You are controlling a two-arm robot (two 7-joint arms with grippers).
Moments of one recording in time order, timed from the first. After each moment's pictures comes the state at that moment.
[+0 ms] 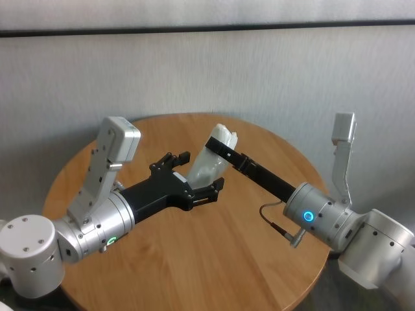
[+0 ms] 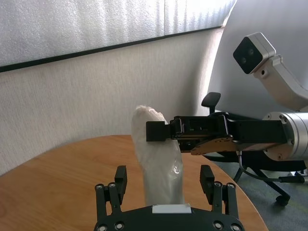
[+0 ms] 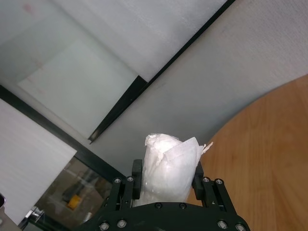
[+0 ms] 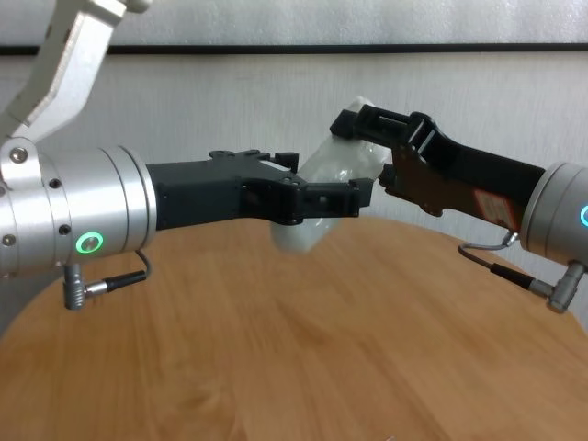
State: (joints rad) left arm -0.27 0.38 0.43 -1.60 -0.38 0.13 -0.47; right arm 0.39 0.41 -0.57 -1.40 1.33 0.19 0.34
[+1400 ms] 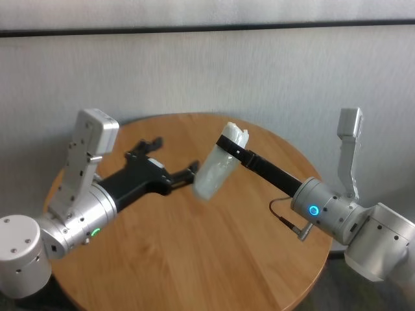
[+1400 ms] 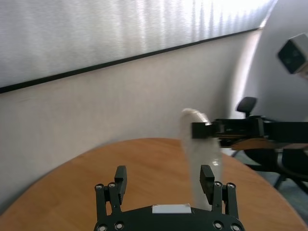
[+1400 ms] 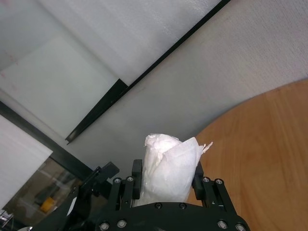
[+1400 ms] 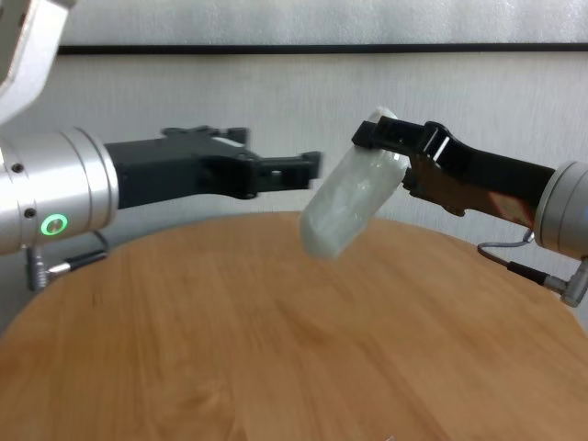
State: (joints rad) left arm -0.25 0.41 0.40 -1.62 -0.39 0.09 -0.34; right arm 0.42 0.43 -0.58 -1.37 1.29 0.17 0.30
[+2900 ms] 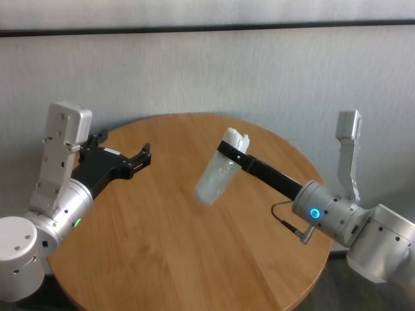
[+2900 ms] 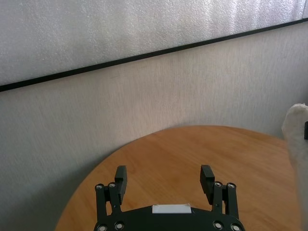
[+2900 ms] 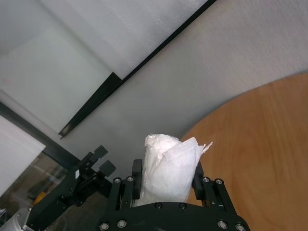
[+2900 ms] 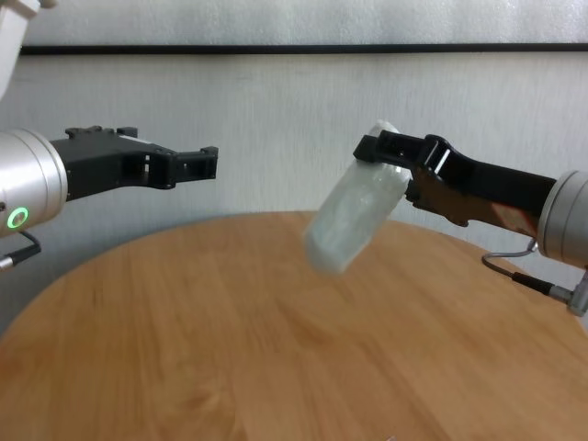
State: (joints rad) left arm -0.21 0.35 0.31 -1.63 -0.25 0.18 -0.09; right arm 0.41 0.43 -0.57 -1.37 1.26 0.18 0.29
